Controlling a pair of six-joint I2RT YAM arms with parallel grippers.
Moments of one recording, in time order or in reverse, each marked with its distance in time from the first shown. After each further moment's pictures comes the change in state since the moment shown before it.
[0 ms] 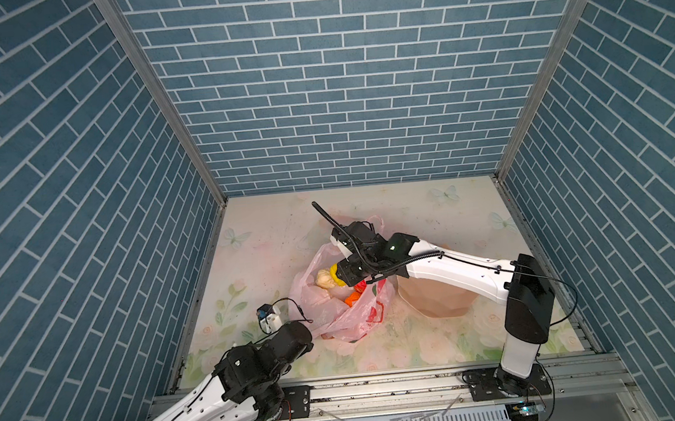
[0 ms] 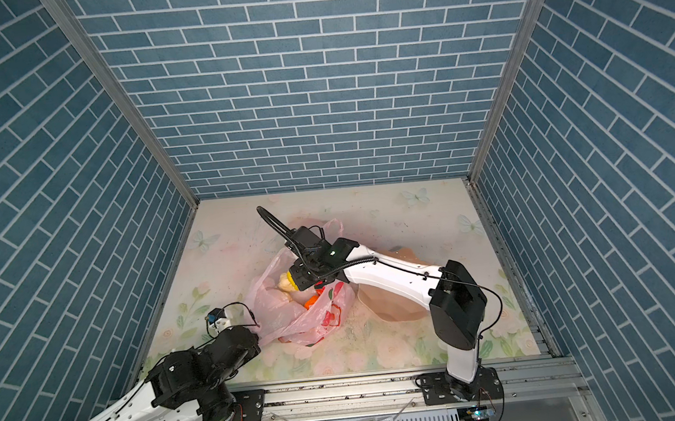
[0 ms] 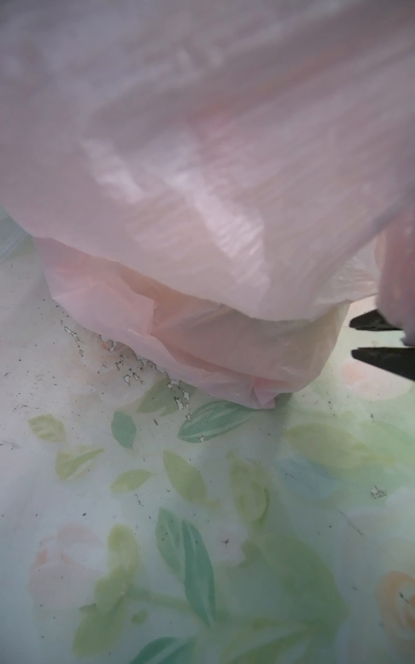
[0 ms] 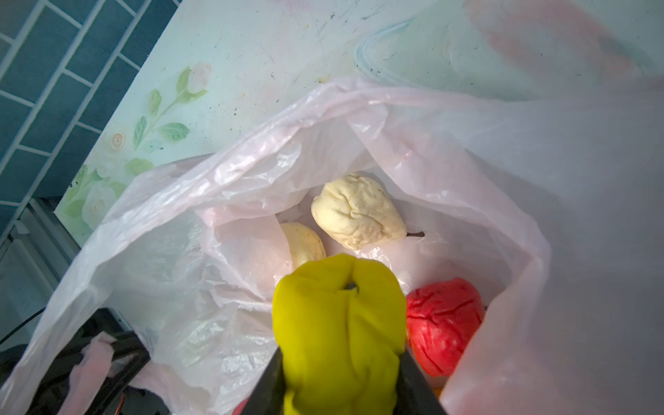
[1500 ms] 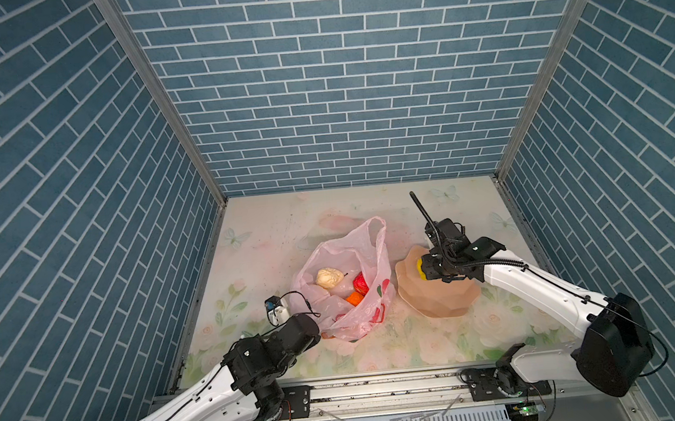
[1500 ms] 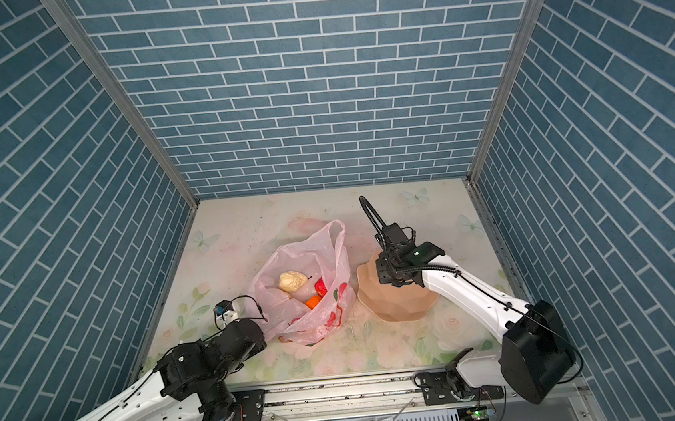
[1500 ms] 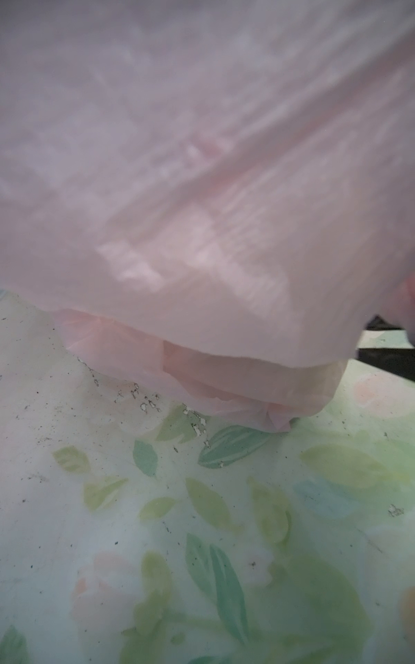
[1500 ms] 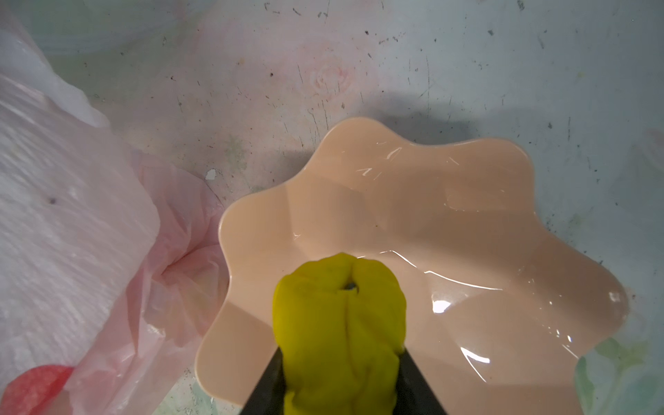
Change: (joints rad) left arm 0.000 0.126 0.048 0.068 -0.005 0.067; right arm -0.426 -0.460 -0.564 -0.068 0.103 0.026
